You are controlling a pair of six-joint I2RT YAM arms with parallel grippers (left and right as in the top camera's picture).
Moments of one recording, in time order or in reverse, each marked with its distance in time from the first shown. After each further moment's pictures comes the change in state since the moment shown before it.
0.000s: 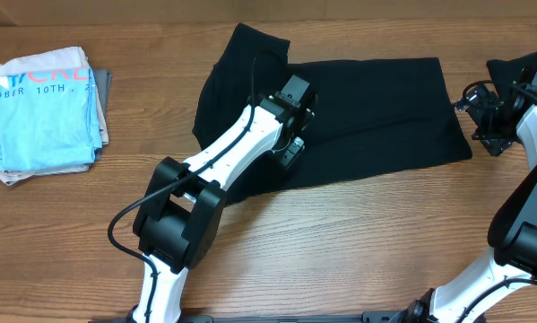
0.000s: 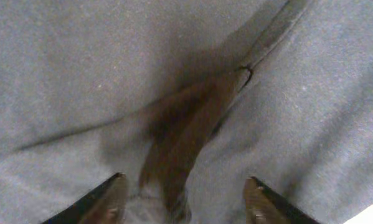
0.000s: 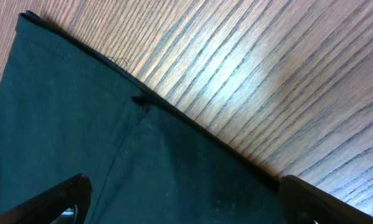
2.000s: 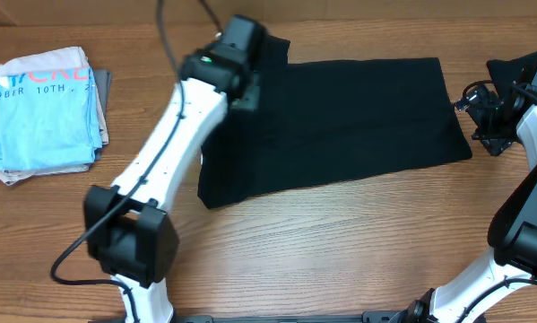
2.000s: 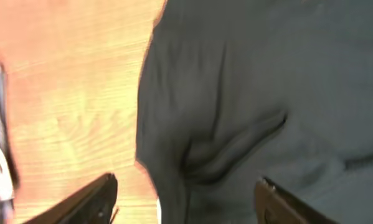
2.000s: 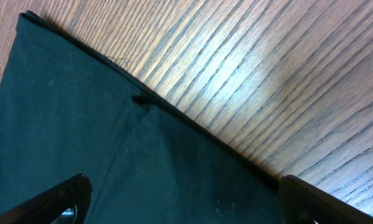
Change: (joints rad) left arm 0.217 -0.171 0.177 -0.116 -0.143 -0.280; right arm 0.000 0.000 0.000 0.000 0.000 0.000
